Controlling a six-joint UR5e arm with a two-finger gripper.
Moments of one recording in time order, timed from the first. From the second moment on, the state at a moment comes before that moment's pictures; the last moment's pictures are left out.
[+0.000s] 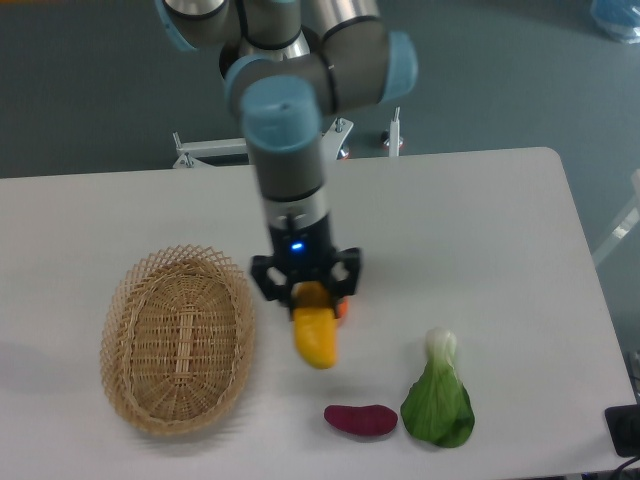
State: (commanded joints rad) arm 2.16 -1.85 -1.76 -0.75 1.60 0.26
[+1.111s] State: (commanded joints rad) arm 1.99 -1.98 -1.76 -0.75 1.64 0.27
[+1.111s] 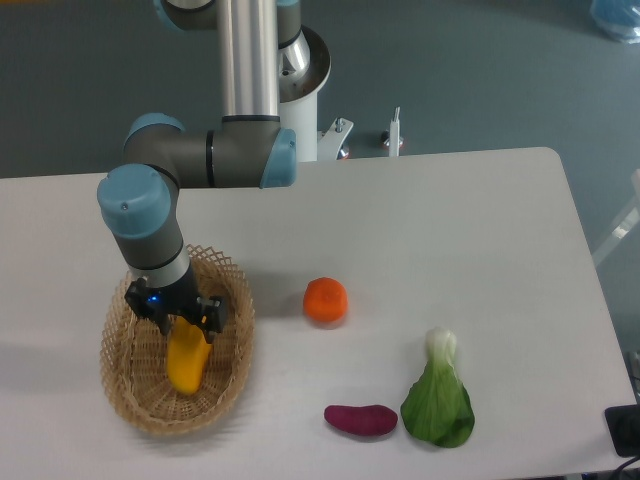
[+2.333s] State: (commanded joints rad) arm 2.33 -1.77 -1.72 -0.93 1.74 0.82
